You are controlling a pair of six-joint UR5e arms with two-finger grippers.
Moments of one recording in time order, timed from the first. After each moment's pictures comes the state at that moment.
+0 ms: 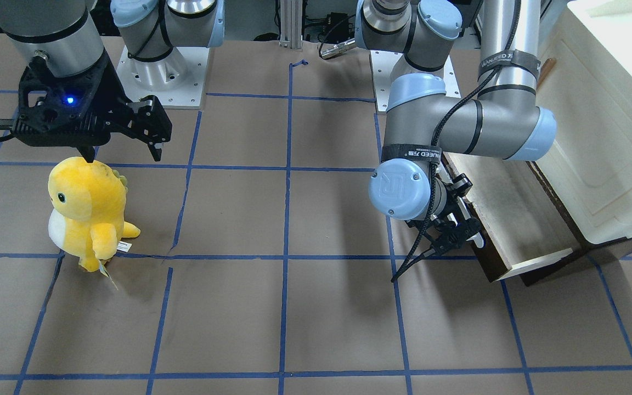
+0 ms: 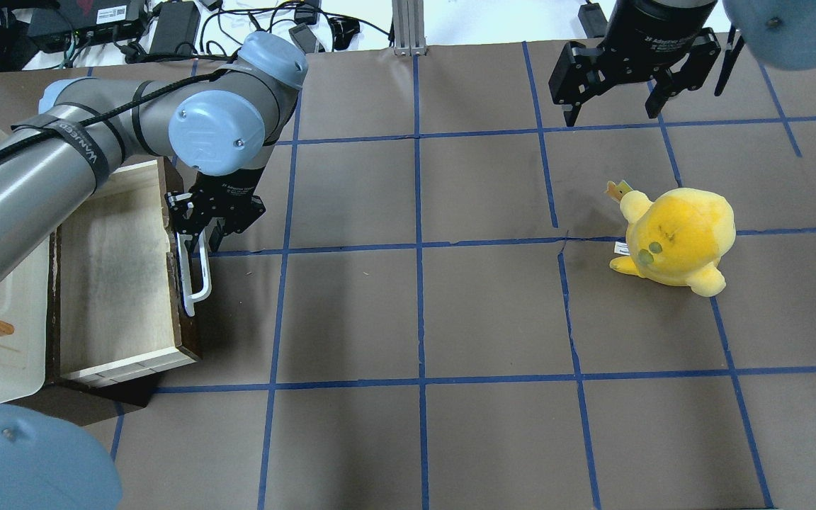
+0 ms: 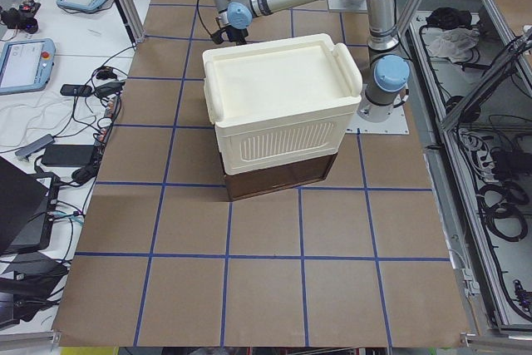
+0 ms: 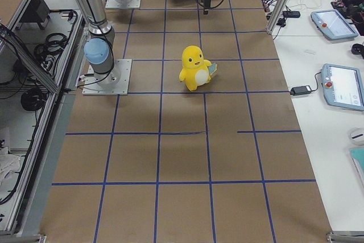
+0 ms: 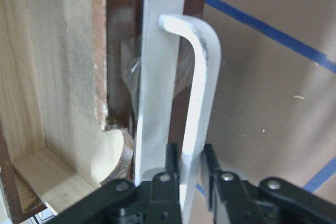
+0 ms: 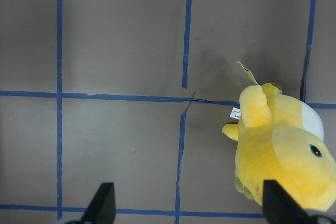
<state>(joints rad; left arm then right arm) -1.69 -1.97 -1.58 -1.65 2.10 -0.72 1.60 -1.48 1.44 -1.57 -1.58 -0.02</state>
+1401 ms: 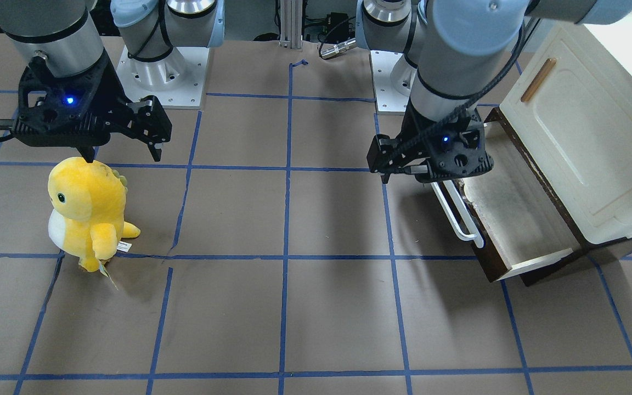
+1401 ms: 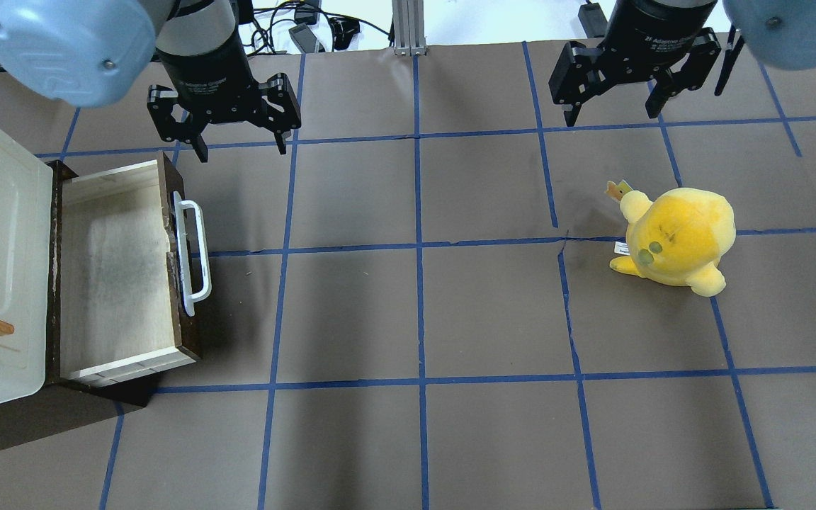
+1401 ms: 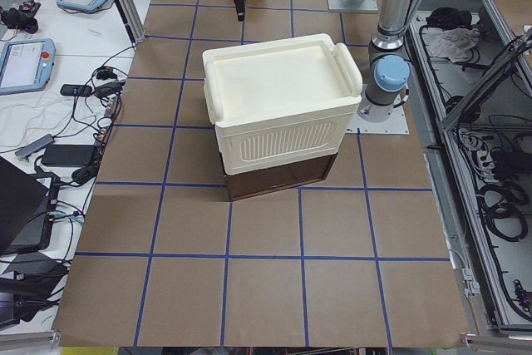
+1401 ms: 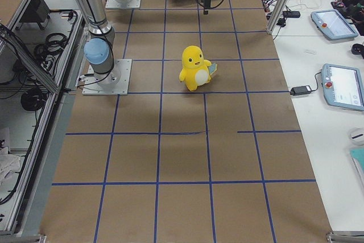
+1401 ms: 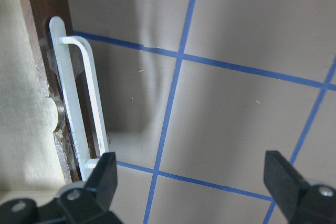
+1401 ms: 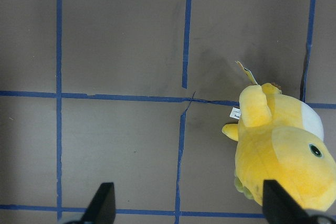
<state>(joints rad) -1.68 -1.72 -1.42 -1.60 1.64 -0.21 1.60 -1.48 1.44 -1.57 -1.58 -0.02</state>
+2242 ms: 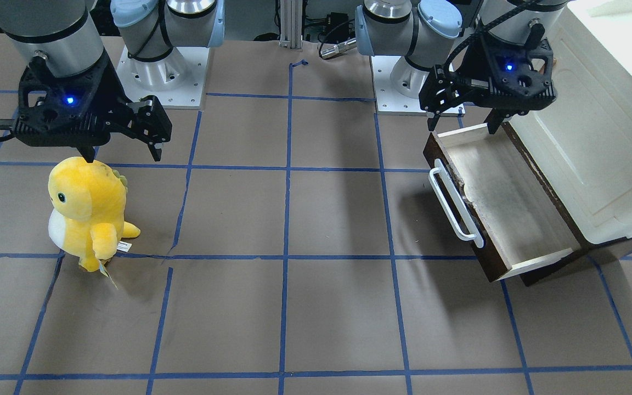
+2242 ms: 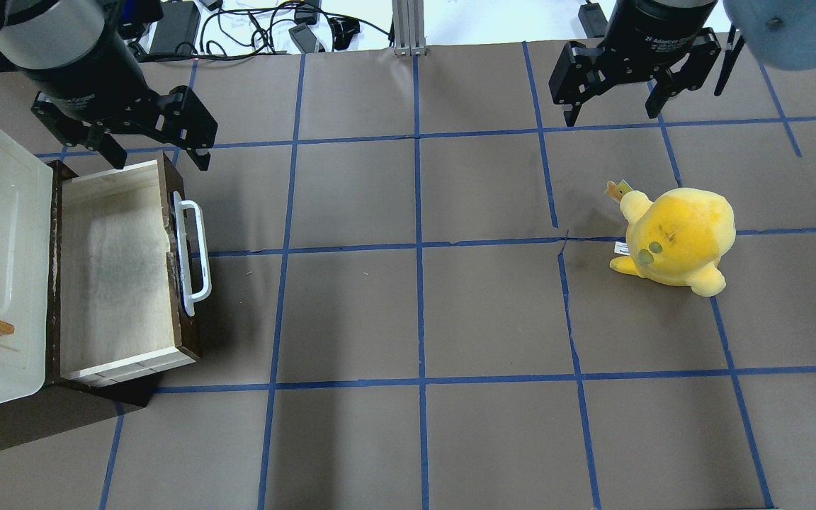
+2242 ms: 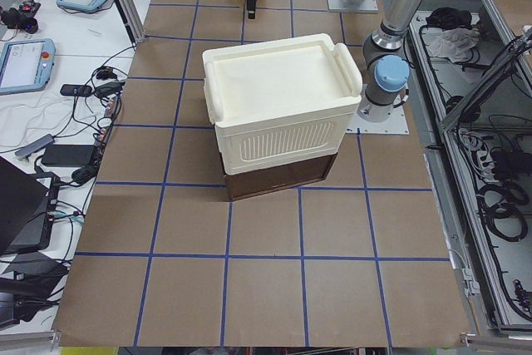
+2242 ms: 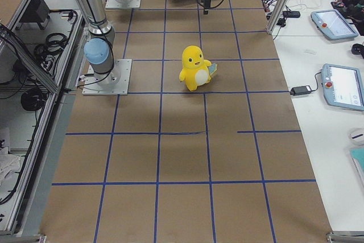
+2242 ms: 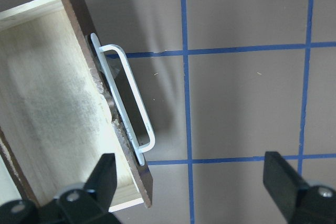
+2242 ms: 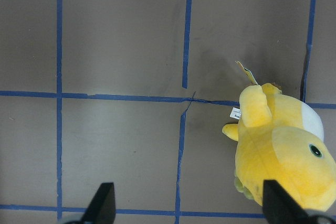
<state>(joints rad) -1.53 -1.52 -1.54 -1.62 1.60 0.10 1.60 -1.48 1.44 -1.57 -1.58 -0.02</state>
